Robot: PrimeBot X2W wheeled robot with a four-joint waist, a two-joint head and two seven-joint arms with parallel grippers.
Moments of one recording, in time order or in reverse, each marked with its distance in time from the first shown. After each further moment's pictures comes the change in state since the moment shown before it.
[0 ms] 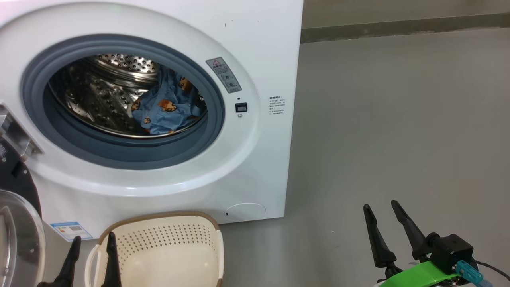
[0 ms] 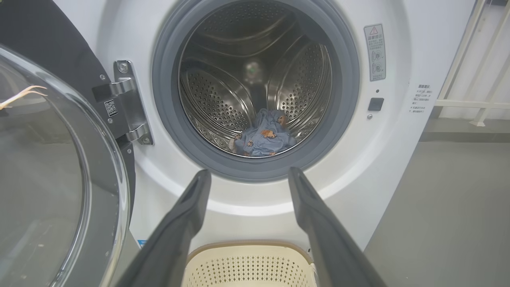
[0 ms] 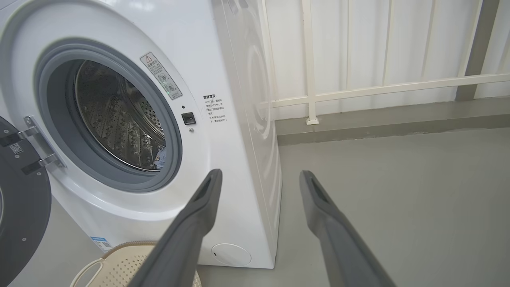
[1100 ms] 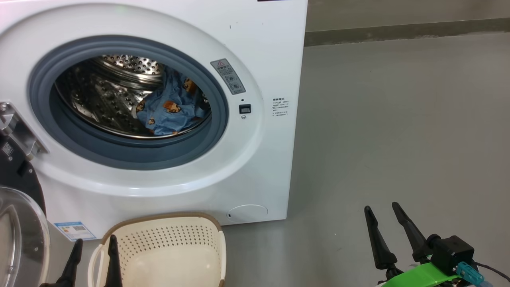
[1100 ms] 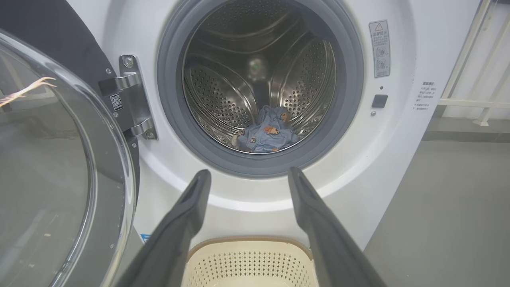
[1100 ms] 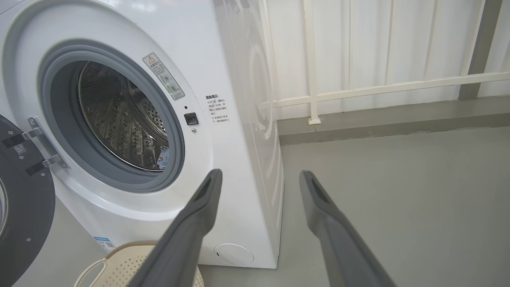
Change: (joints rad) left arm 0.000 0.000 -0.003 0.020 -0.003 0.000 0.000; right arm 0.006 0.001 -0.003 0.004 0.007 0.000 0.000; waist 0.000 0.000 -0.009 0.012
